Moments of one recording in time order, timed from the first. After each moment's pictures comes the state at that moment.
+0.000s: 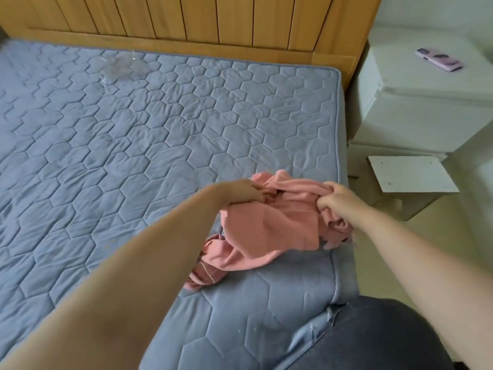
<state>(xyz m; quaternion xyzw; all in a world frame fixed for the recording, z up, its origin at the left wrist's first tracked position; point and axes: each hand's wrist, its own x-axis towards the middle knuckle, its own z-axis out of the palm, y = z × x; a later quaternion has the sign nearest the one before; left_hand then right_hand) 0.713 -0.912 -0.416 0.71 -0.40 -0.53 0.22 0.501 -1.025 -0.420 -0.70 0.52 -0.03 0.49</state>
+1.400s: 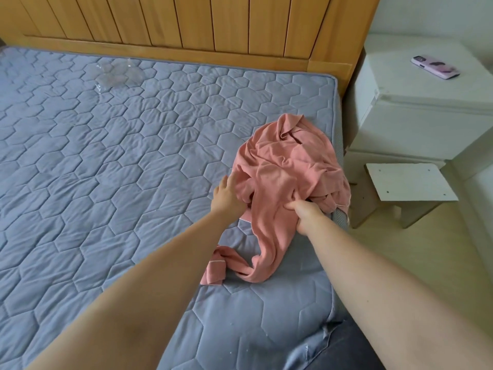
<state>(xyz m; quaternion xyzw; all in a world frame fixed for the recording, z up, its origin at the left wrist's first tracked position) 0.730 -0.941 -0.485 0.86 -0.37 -0.24 0.26 0.571 -1.051 -0.502 -0.36 0.60 -0.13 0.71</state>
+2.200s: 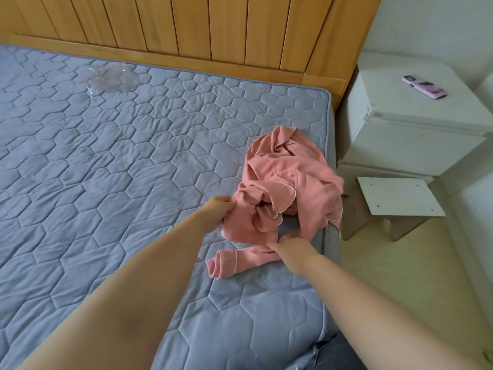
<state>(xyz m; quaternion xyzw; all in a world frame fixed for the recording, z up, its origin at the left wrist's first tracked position) 0.754 -0.954 -0.490 0.71 -0.18 -0.50 0.46 0.535 -1.018 -0.485 -0.94 0.16 0.29 -0.01</state>
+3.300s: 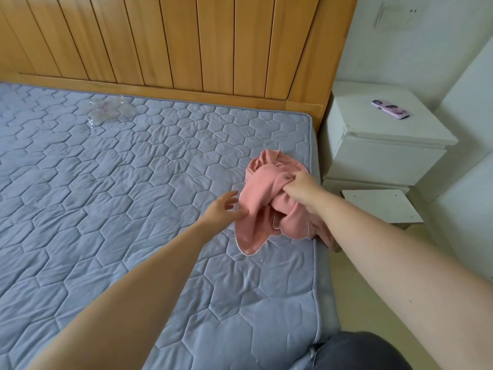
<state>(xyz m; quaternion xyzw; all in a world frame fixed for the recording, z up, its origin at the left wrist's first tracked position) 0.732 -0.928 -0.429 0.73 -0.35 -0.40 0.44 0.575 -1.058 -0.347 -0.75 0.47 -0.14 0.43</state>
